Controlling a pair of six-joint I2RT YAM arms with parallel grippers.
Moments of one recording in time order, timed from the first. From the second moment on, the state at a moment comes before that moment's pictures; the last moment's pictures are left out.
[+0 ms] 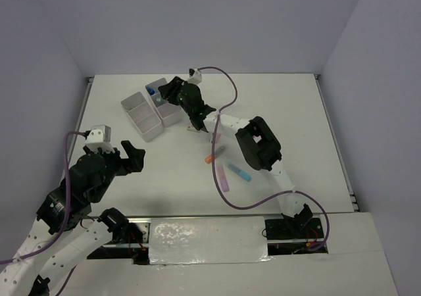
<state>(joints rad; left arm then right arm) -0.62 0.45 0.86 -0.77 -0.44 -0.48 0.74 2.38 1.84 0.49 0.19 0.86</state>
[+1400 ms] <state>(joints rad) -0.64 0.91 0.88 -0.65 -0.19 -0.53 0.76 1.29 0.90 -0.54 0.18 0.55</state>
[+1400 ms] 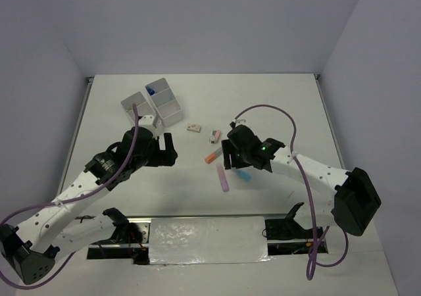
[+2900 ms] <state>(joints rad) -0.67 0.74 0.67 -0.36 0.11 -0.81 1.17 1.23 0.85 -0.35 0.12 0.54</state>
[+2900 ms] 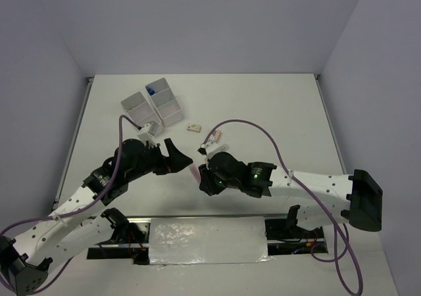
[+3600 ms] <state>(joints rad) -0.67 0.78 0.67 -0.27 0.14 -0.88 1.26 1.22 0.90 -0.26 0.25 0.52</state>
